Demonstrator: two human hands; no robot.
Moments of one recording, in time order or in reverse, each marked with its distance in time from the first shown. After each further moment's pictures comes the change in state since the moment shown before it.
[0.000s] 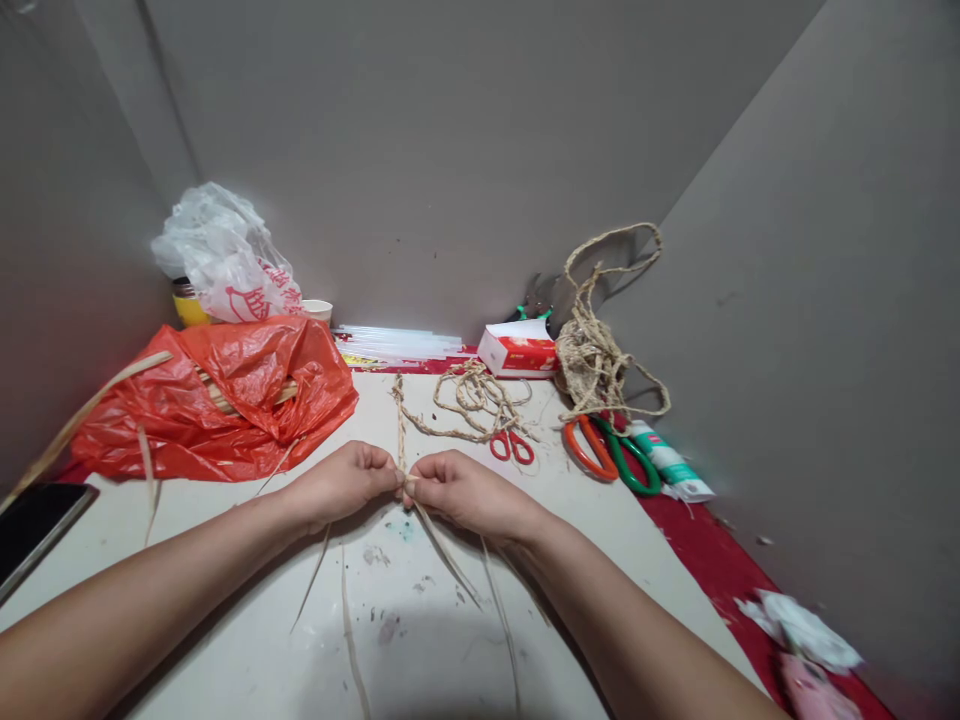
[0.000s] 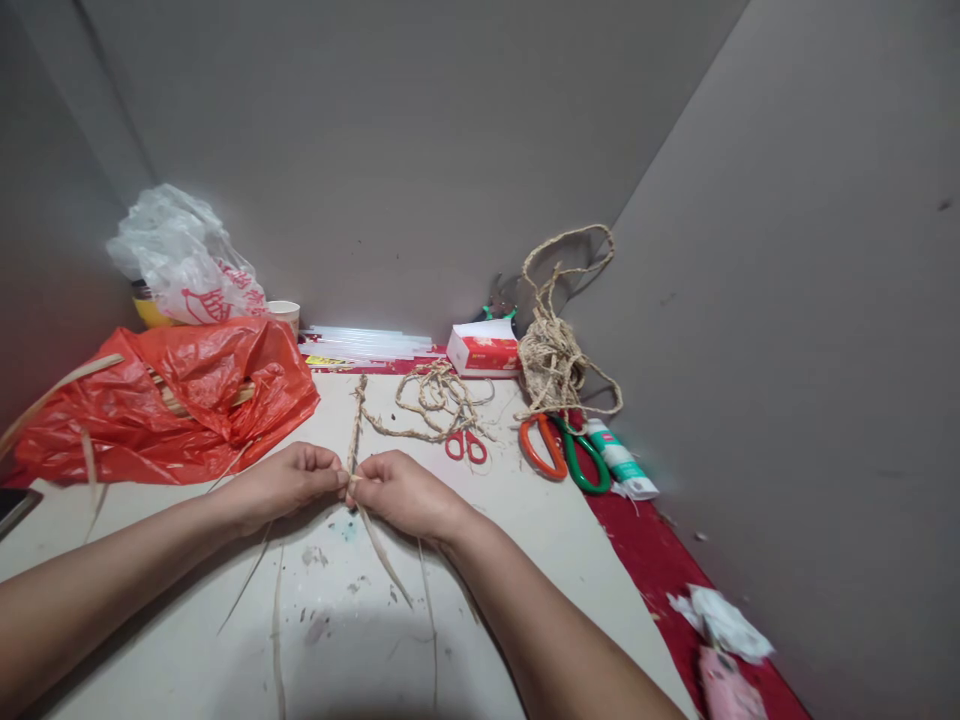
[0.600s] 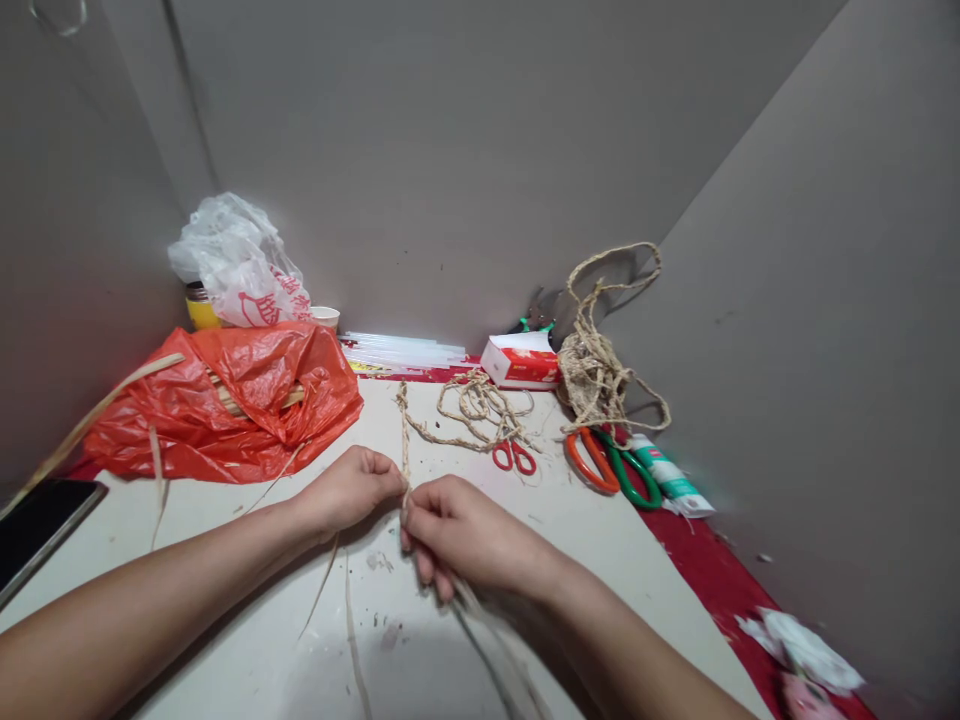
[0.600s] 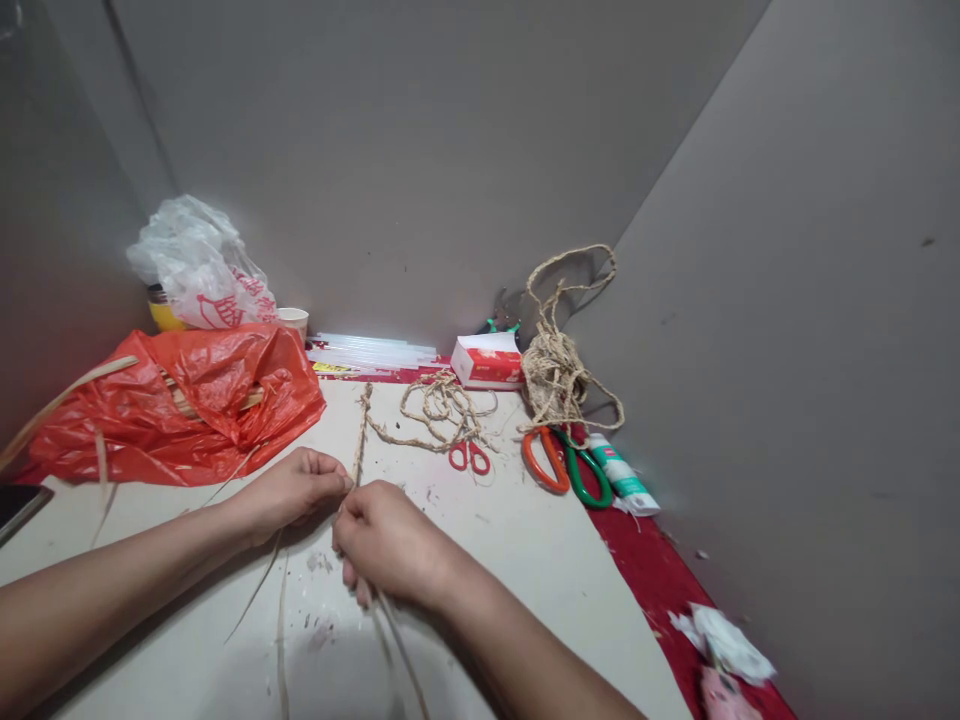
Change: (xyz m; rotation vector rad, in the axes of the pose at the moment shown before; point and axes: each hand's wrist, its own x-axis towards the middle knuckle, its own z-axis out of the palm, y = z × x) left_hand 0.001 -0.007 0.006 -0.136 0.050 0.024; right_hand -0.021 -0.021 0.024 -0.069 -0.092 0.170
